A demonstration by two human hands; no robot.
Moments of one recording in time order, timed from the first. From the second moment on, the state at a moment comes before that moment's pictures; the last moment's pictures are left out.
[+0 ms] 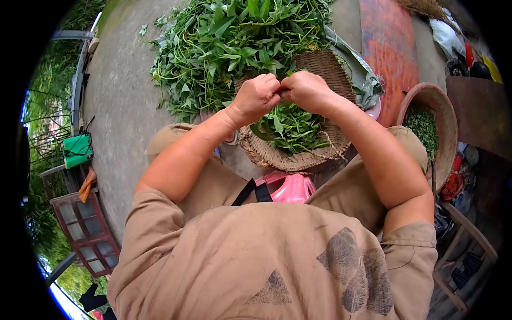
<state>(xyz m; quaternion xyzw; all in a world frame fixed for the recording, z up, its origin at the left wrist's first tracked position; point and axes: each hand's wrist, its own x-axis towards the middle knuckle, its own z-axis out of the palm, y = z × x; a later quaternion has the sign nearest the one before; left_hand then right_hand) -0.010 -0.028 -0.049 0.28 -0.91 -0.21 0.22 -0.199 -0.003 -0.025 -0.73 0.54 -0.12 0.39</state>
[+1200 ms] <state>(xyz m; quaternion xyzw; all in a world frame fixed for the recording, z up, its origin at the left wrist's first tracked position) 0.018 -0.046 -0.036 0.37 -0.45 -0.81 0.07 -0.216 -0.007 -0.018 -0.81 0.44 -0.22 0.31</state>
